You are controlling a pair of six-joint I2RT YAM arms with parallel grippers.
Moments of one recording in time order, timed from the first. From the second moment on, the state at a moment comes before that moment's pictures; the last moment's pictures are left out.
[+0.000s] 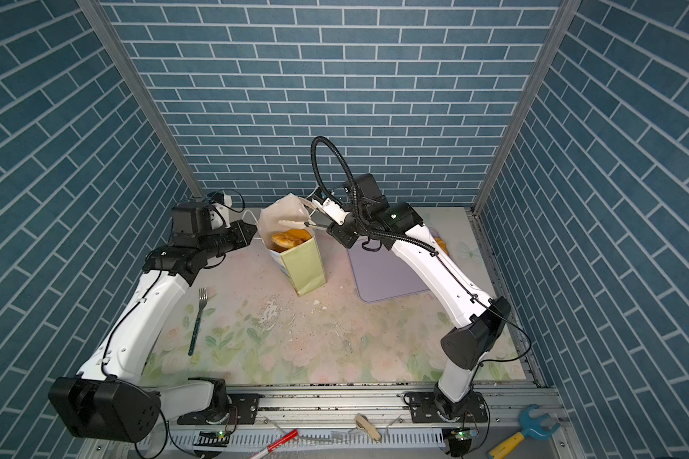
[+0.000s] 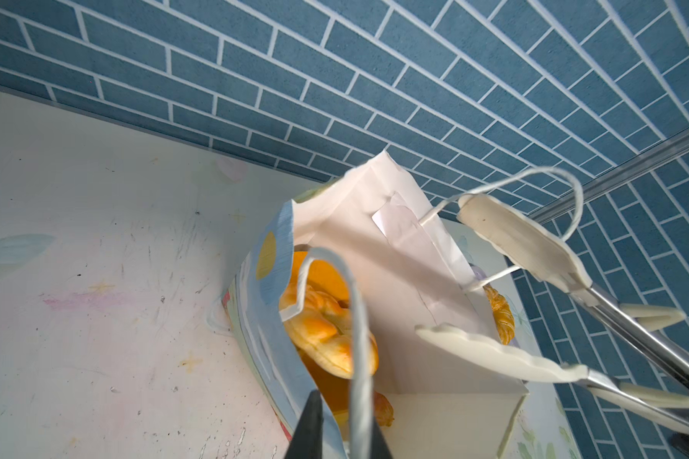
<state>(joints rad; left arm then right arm) -0.10 1.25 1.28 -0.55 0.29 -0.42 0.75 1.73 2.00 -0.95 -0.11 -0.36</state>
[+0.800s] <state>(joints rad) -0.10 1.26 1.28 -0.55 0.28 -0.43 0.40 1.41 1.65 -0.77 0.11 -0.20</state>
